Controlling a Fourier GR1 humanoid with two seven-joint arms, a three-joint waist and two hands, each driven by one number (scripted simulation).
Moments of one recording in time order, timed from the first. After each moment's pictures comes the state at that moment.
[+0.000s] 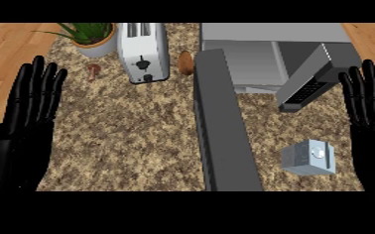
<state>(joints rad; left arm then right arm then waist) -0.02 0.10 -0.04 -2.10 -0.04 0.01 0.02 0.02 -0.12 -0.02 -2.10 0.03 -0.02 0.01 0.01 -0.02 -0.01</state>
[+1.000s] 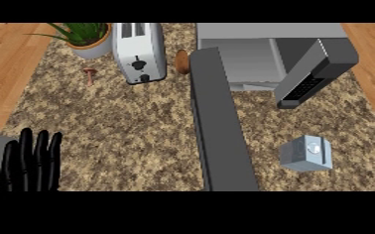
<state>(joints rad) 0.46 0.01 -0.36 -2.27 -0.09 0.32 -0.13 0.60 -0.12 -0.23 -2.39 -0.29 0.37 -0.16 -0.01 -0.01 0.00</state>
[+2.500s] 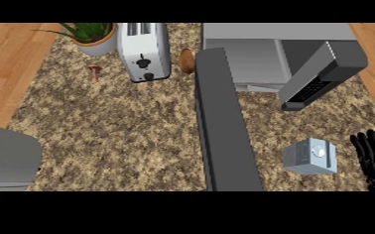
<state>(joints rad) 1.07 0.21 -0.40 -2.30 0.12 0.16 -0.73 0.41 -0.02 -0.21 -2.04 0.10 0.31 -0.35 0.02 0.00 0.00</state>
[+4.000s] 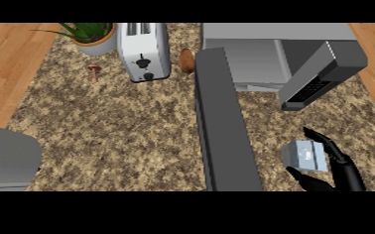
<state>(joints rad) 1.22 0.28 -0.36 -2.27 0.21 0.09 -0.91 0.08 -0.14 -0.30 -1.16 0.29 0.16 -0.78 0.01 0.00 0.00</state>
